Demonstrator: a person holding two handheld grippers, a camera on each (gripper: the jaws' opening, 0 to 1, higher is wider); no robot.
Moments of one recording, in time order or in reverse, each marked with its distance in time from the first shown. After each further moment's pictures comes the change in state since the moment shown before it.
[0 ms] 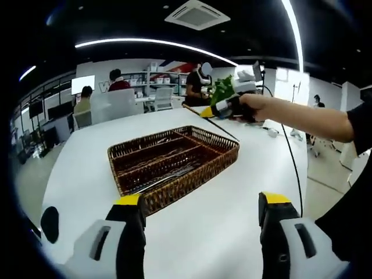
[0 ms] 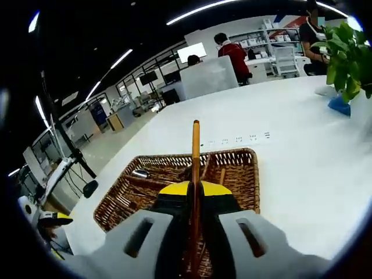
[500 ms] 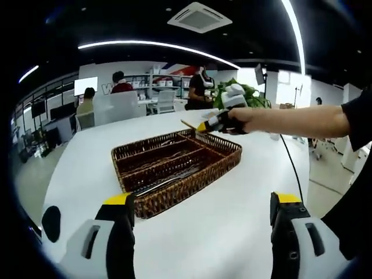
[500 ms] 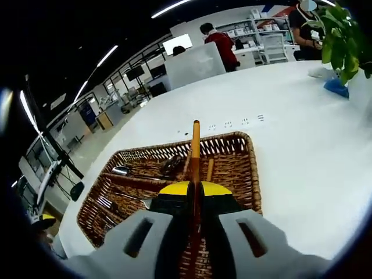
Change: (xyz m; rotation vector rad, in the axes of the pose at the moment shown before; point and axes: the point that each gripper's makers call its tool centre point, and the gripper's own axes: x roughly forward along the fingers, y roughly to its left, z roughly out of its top) left arm -0.002 0.009 0.000 -0.007 -0.020 0.013; right arm 0.034 -0.025 -0.032 0.056 0.062 -0.081
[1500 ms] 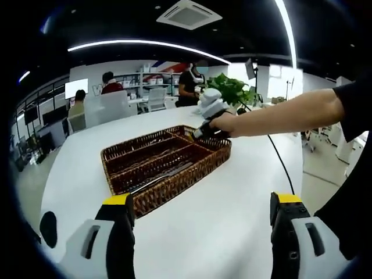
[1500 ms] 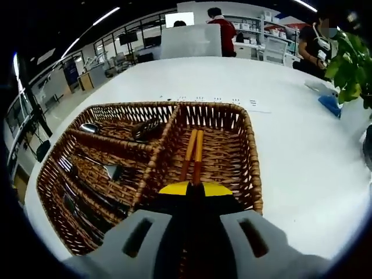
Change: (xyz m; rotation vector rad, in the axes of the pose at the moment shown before) left arm 0.004 -0.019 -0.004 0.044 0.032 -0.054; right arm 0.021 -0.022 -0.036 -0.235 0.158 -0.177
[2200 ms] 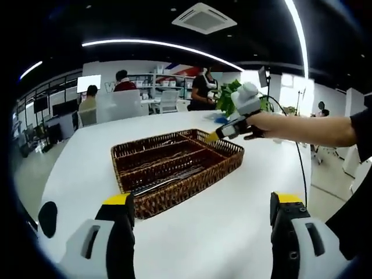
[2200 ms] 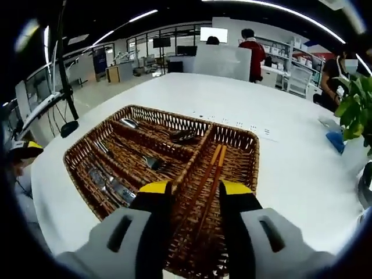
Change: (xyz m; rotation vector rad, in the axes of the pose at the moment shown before) left arm 0.004 0.018 0.001 -0.074 -0.045 0.075; right arm -0.071 0.027 0.003 -0.190 -0.116 0.132
